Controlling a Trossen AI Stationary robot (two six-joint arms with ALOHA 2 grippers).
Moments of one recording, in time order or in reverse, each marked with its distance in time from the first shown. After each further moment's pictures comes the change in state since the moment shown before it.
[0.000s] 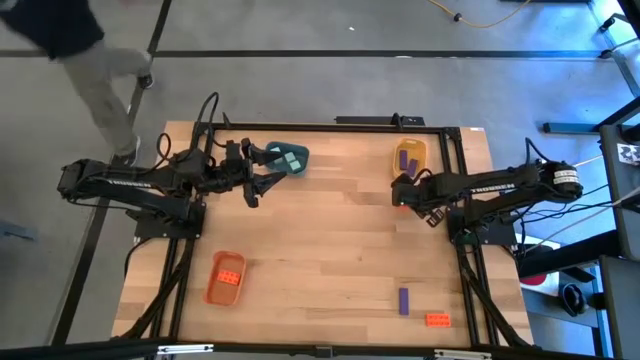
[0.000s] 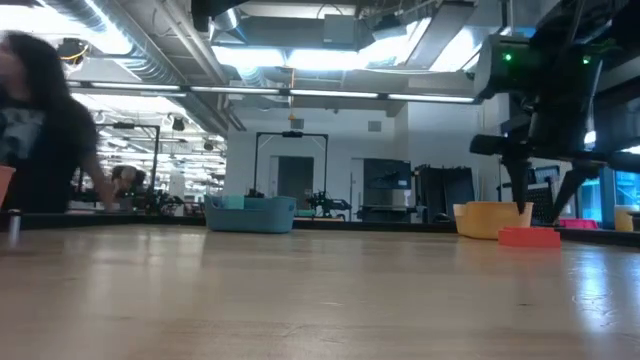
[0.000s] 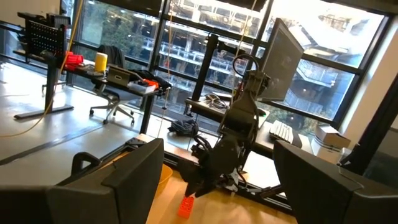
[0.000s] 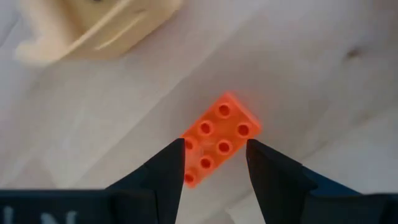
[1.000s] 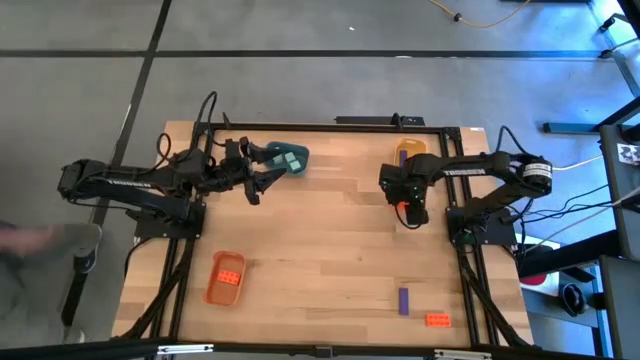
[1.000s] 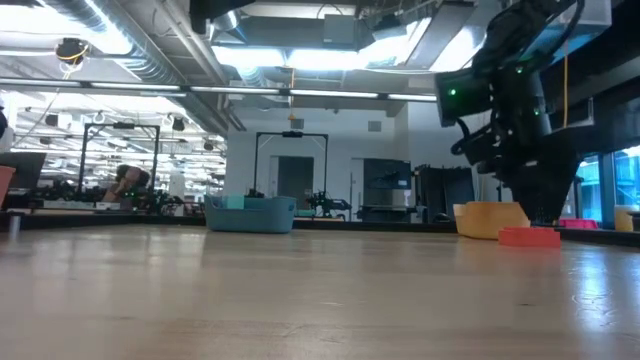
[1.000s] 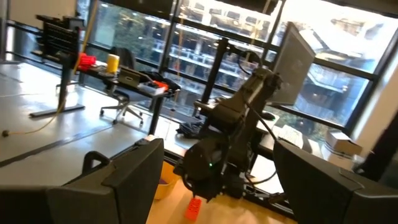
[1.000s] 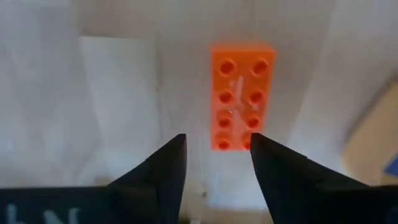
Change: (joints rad) left arm 0.000 0.000 0.000 0.000 -0.048 -0.007; right arm -0.210 0.258 0.217 -0.207 -0.264 -2.600
